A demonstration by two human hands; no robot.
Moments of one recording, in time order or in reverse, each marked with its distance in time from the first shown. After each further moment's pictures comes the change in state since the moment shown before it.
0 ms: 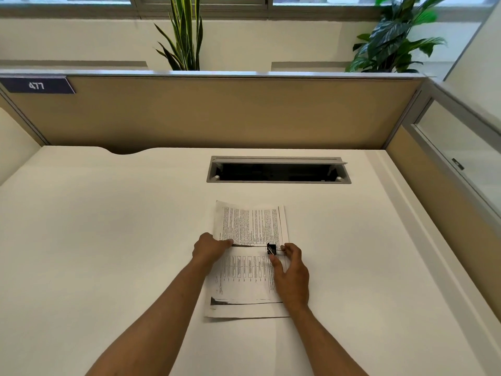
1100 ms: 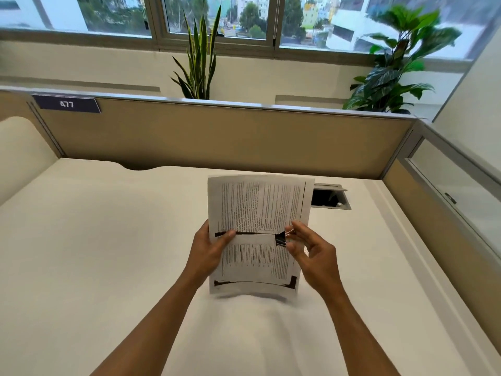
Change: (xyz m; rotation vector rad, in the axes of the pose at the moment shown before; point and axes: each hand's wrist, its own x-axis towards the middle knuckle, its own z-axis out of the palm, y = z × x) left_hand -0.070 0.032 -0.052 -0.484 -0.101 0.685; right_hand 0.034 -0.101 -0.074 0.321 -0.246 -0.276
